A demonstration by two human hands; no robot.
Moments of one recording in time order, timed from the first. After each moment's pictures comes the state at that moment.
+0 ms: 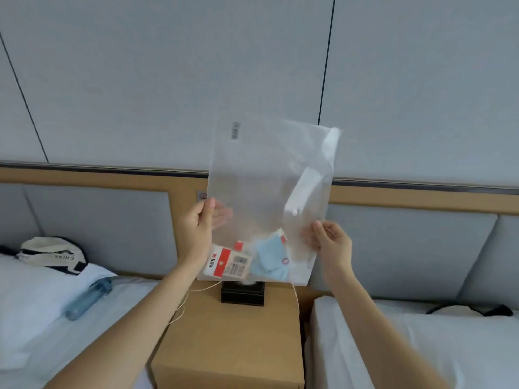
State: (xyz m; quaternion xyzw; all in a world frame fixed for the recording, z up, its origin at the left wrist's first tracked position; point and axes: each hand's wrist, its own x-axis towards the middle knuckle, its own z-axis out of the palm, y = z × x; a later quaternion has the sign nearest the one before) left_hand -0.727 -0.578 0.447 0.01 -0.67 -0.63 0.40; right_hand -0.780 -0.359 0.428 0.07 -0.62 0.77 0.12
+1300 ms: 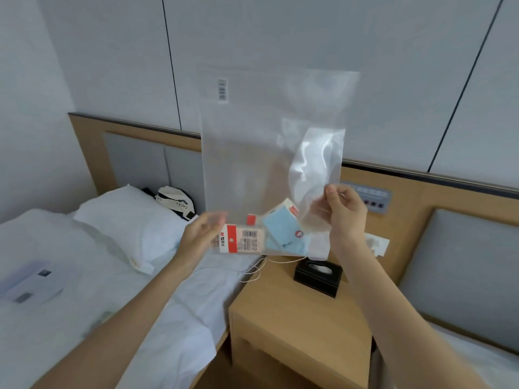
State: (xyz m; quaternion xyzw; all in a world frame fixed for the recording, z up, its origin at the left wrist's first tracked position) left_hand -0.590 -0.691 0.399 0.17 -0.70 -0.61 0.34; right_hand -0.755 -0.502 0.445 0.19 -0.58 0.79 0.00
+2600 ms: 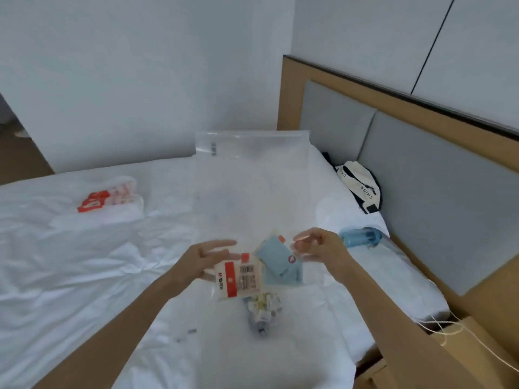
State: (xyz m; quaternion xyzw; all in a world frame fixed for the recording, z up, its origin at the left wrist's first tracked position) left_hand -0.298 -0.961 0.280 0.46 -0.61 -0.58 0.28; right_hand -0.594 -0.947 0.275 0.47 -0.53 0.48 -0.52
